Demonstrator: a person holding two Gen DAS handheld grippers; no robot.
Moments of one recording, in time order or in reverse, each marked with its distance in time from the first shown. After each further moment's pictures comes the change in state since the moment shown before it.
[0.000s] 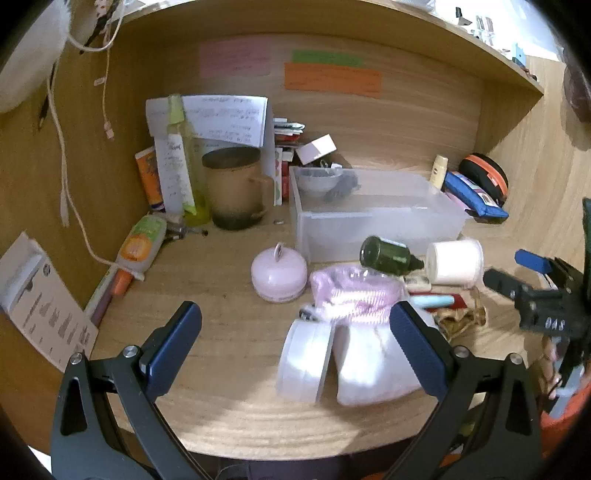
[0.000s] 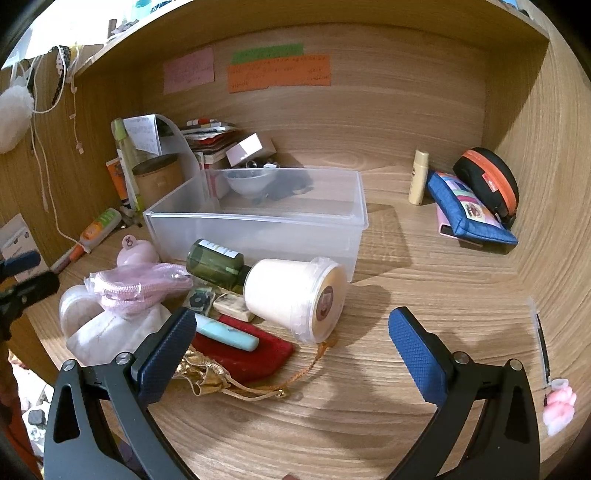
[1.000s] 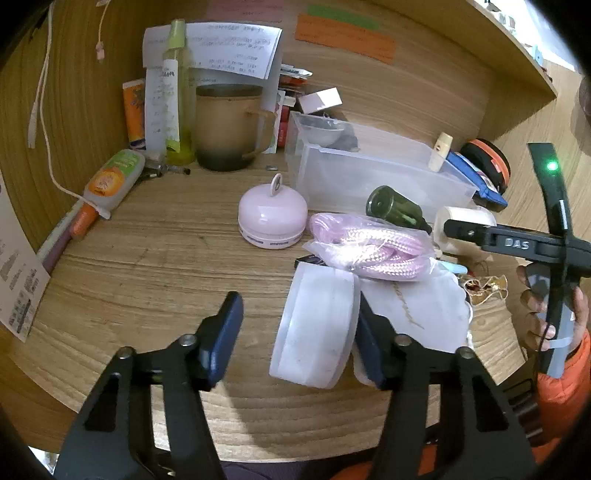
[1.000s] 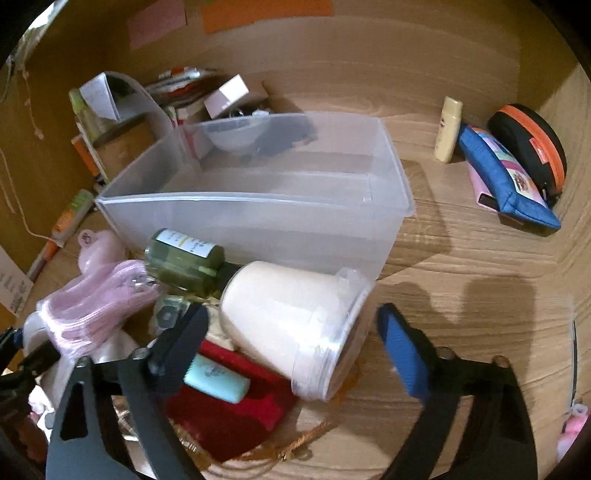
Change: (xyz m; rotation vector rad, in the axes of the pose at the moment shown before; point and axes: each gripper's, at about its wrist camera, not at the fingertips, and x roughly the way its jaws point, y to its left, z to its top) left arm 0.048 0.016 -0.034 -0.103 0.110 -0.098; right arm 0.081 0.005 0.025 0.025 0.235 0.000
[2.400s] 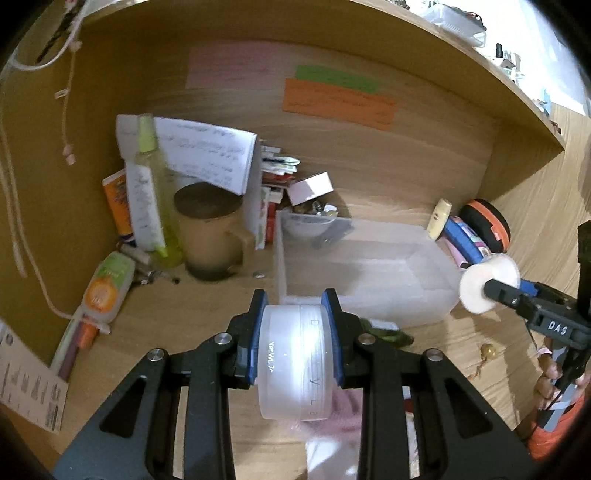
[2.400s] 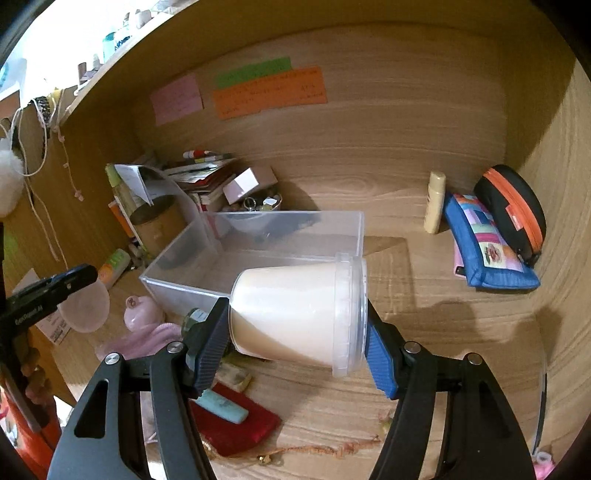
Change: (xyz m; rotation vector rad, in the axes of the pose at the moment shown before) left arm -0.011 -0.028 0.113 0.016 -0.136 0.018; right arm -0.073 -0.029 0.031 0.009 -0.217 0.113
